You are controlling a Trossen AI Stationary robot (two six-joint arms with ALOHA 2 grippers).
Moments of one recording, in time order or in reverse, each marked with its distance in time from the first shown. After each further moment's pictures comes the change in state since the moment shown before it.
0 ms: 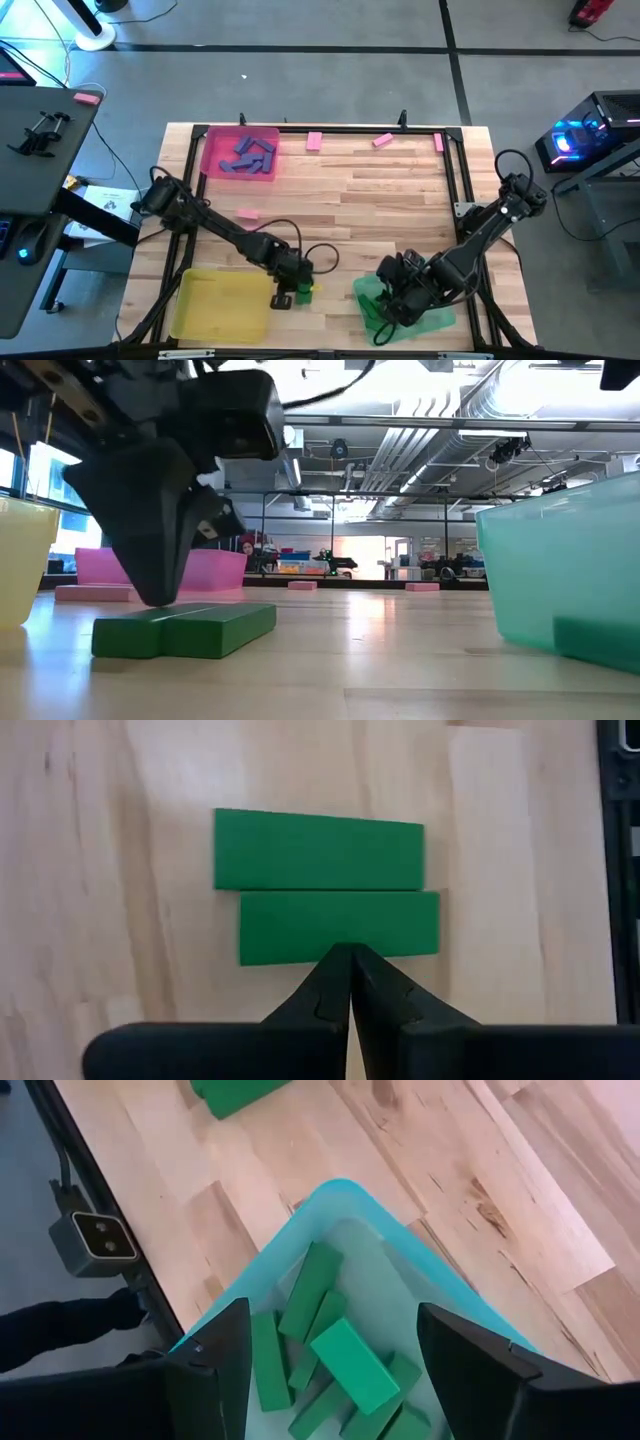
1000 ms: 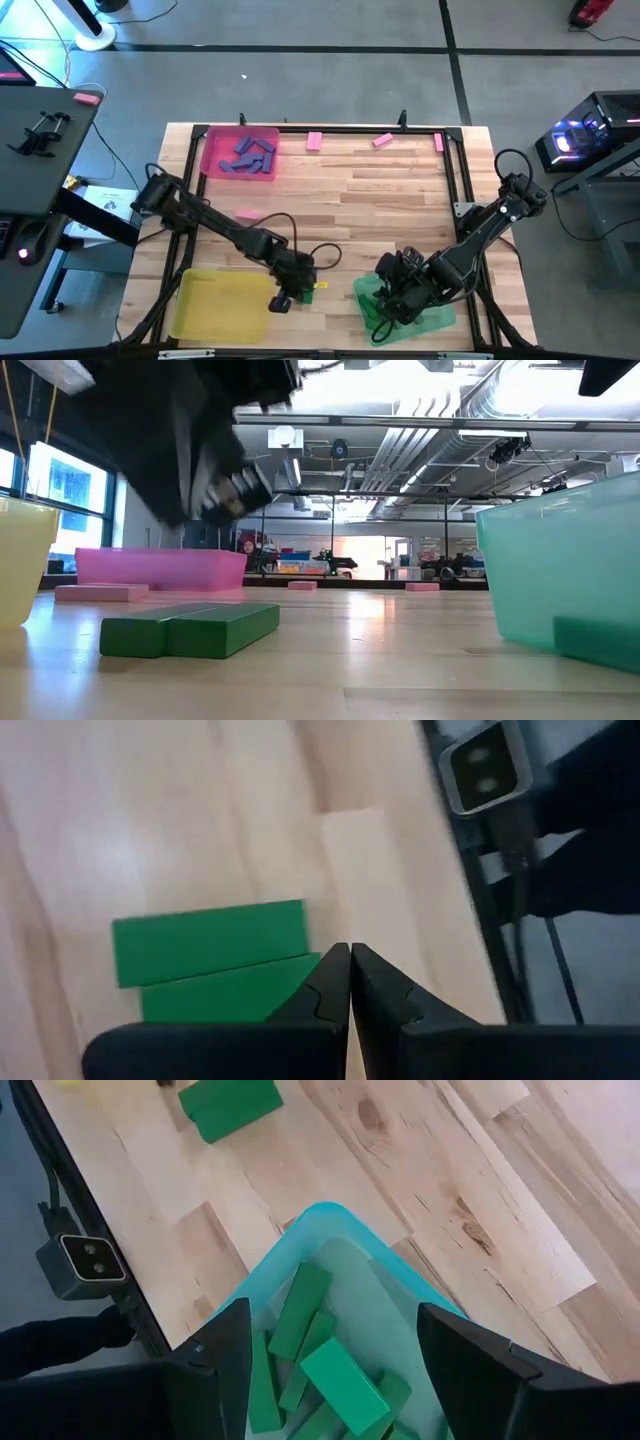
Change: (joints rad) left arm 0.021 -0.034 0.000 0.138 0.144 0.066; right arm -0.010 0.000 0.000 -0.007 0.040 -0.002
